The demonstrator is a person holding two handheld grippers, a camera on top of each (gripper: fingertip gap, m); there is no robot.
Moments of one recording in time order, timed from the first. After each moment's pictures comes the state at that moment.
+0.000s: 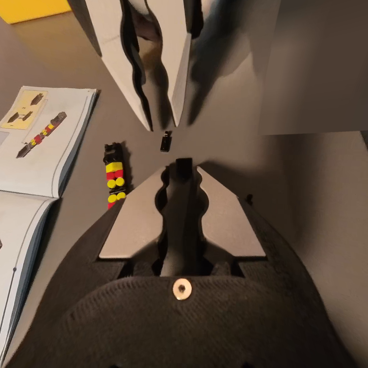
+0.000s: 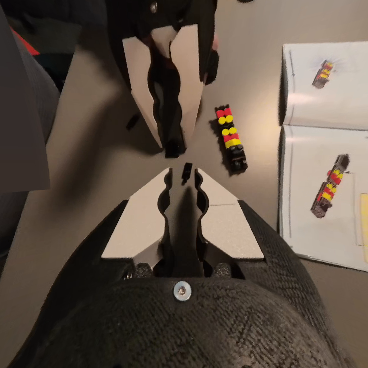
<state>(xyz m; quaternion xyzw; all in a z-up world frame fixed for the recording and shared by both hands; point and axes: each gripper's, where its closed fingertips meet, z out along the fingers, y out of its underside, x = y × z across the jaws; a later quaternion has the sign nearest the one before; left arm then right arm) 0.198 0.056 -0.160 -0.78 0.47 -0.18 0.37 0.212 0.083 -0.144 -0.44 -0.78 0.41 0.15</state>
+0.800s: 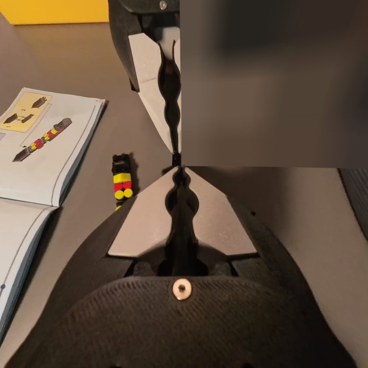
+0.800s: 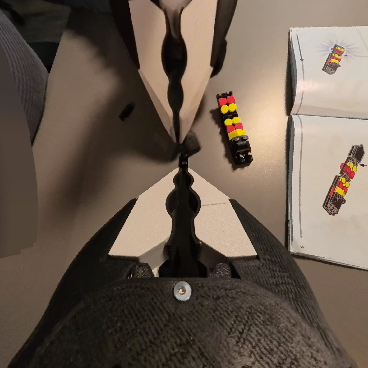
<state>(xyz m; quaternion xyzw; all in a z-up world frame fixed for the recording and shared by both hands) 0.204 0.068 -0.149 -0.78 0.43 -0.24 0.38 0.212 0.083 -0.160 -0.45 -0.78 0.40 0.16</state>
